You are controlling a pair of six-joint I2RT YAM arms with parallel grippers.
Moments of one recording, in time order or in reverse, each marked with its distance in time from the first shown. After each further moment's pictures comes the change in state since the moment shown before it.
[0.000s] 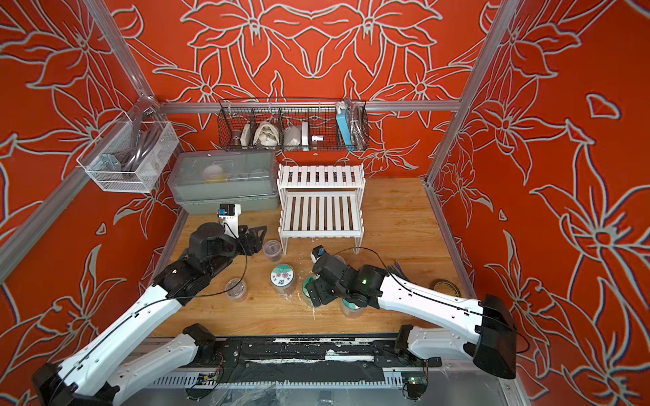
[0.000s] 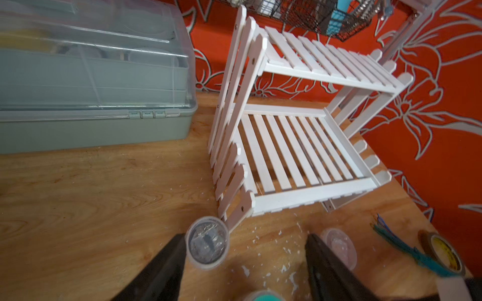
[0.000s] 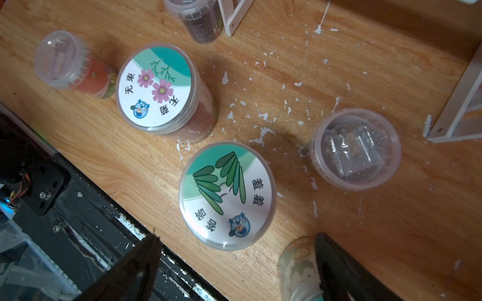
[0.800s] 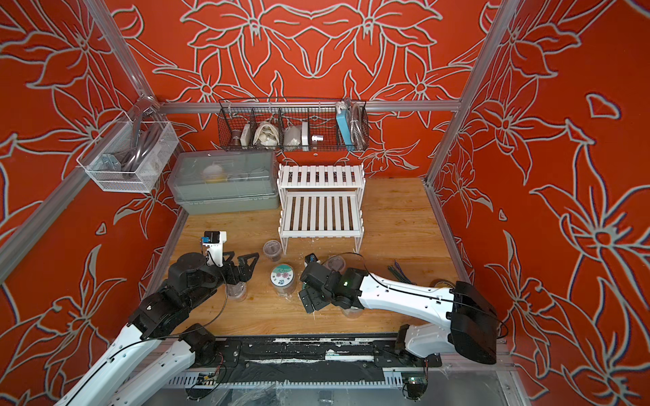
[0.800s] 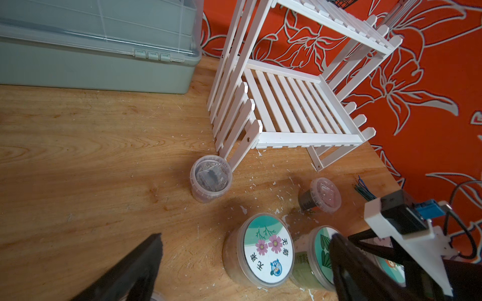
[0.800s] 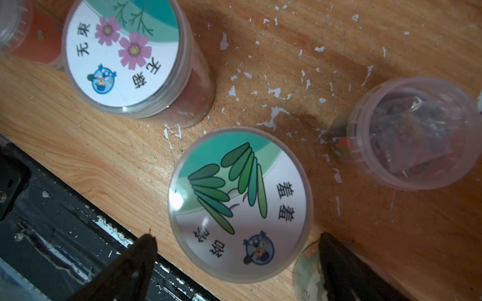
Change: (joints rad) left arm 0.001 -0.298 -0.163 -0.189 0.044 -0.082; right arm 0.051 0.145 0.000 0.020 0.019 0.069
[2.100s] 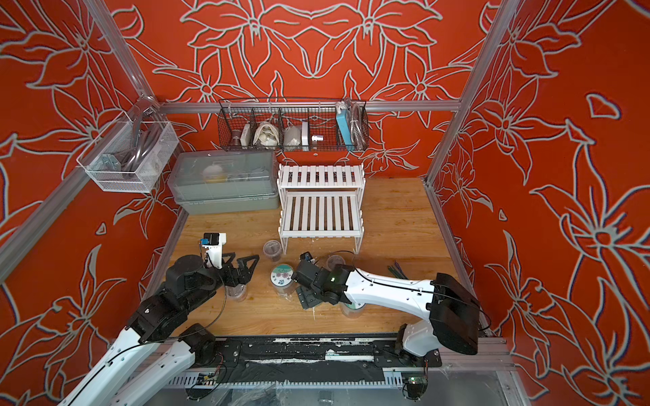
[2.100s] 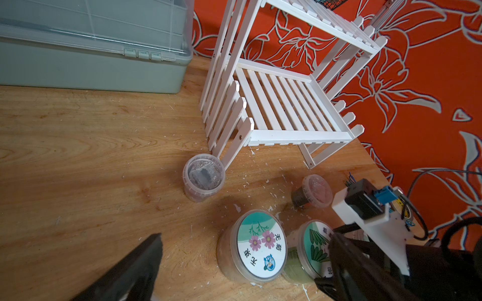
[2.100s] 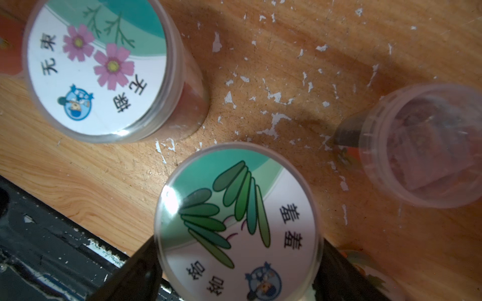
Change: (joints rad) left arm 0.000 -0.035 -0.010 0.003 0.035 0.000; right arm 0.001 0.109 0.091 -0.037 0.025 0.032
